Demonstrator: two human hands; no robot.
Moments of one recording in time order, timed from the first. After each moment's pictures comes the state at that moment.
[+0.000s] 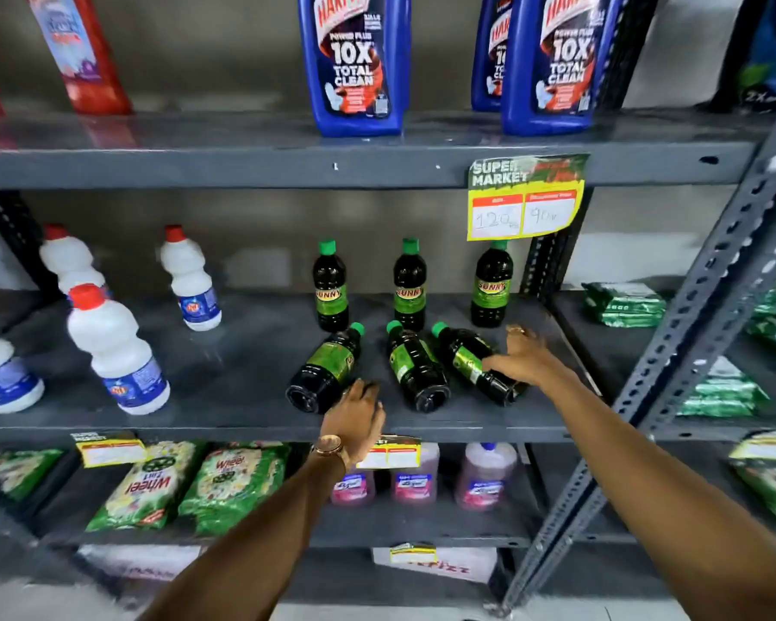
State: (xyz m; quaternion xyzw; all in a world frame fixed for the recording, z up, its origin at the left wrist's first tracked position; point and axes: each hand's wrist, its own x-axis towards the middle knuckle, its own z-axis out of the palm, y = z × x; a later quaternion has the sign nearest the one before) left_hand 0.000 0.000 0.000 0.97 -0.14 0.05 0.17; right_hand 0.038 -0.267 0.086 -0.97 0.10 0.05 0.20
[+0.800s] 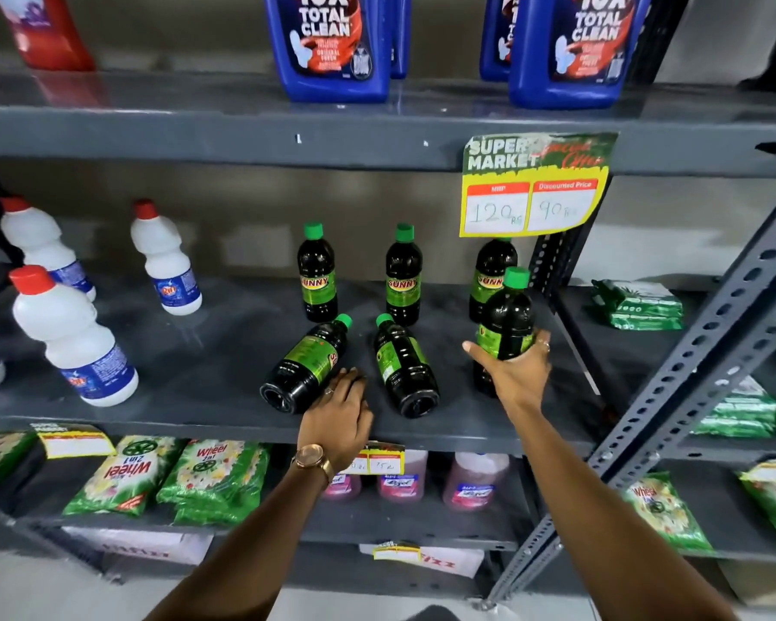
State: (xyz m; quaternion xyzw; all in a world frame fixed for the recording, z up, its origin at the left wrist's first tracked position) left_hand 0.016 -0.009 -0.019 0.97 -0.13 0.15 0.16; right_hand 0.037 -0.255 0.048 -0.76 0.18 -0.22 0.58
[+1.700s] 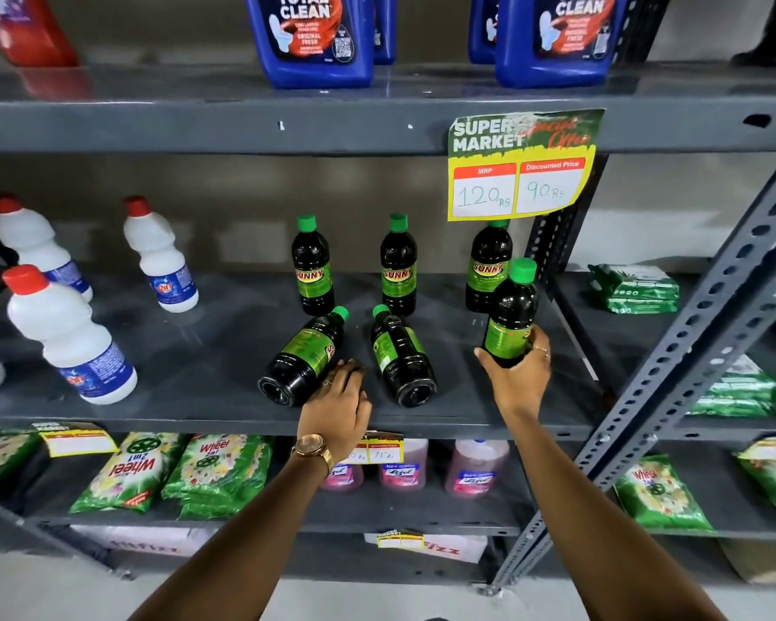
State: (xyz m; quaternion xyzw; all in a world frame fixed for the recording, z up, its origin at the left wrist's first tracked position) left_hand 0.017 -0.009 -0.022 0.97 -0.13 0.16 0.13; right_hand 0.043 -0.268 -0.001 -0.77 0.18 -0.29 0.53
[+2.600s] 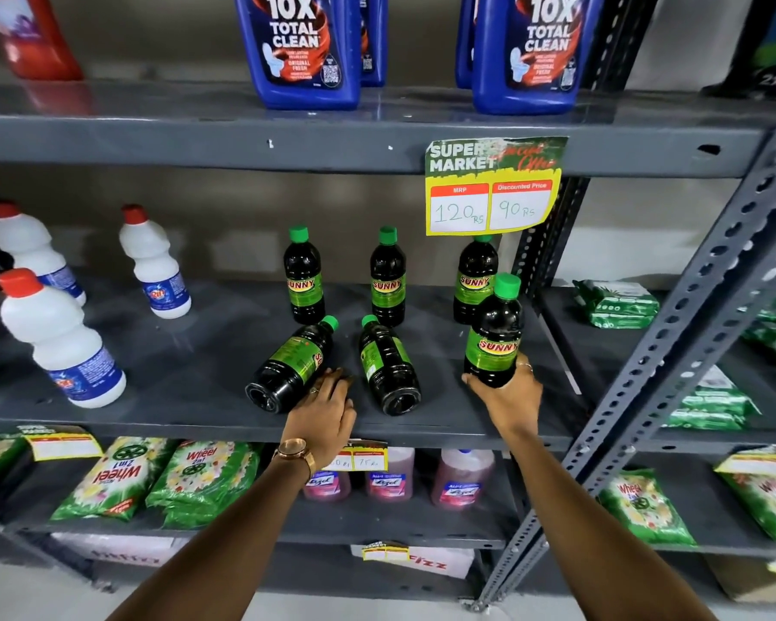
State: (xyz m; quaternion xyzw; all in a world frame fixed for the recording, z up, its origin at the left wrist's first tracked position) left_hand 0.012 -0.010 -0.016 0.97 -0.13 0.13 0.12; right_hand 0.022 -0.285 0.006 -0.83 0.15 -0.21 0.49
